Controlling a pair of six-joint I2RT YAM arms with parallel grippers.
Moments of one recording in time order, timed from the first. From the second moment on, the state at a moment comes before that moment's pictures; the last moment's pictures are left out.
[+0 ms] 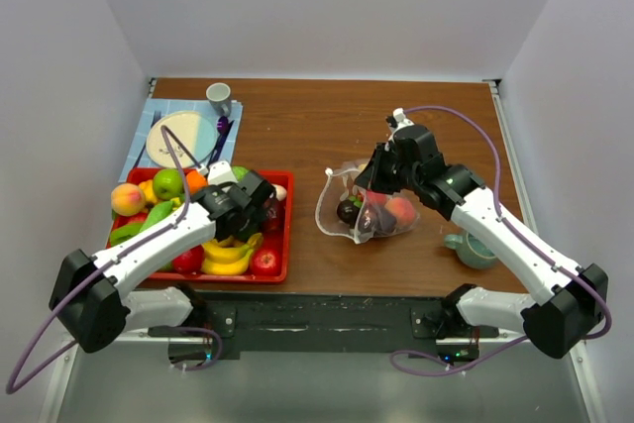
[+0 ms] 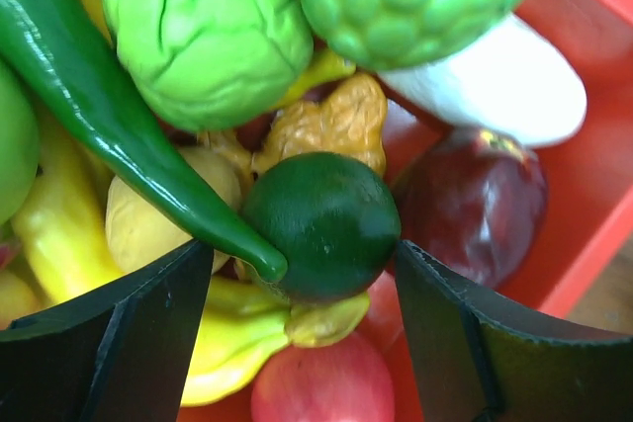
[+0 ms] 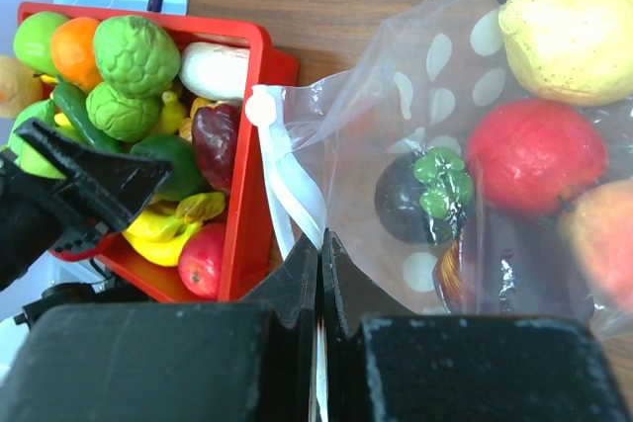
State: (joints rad) left arm -0.69 1.21 0.87 -0.91 -0.57 -1.15; right arm 0.58 1.19 1.09 -0.55 -0.07 0.67
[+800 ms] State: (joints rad) left arm -0.68 1.30 0.82 -0.76 -0.60 -1.07; right arm 0.59 1.21 1.09 -0.53 -0.09 0.67
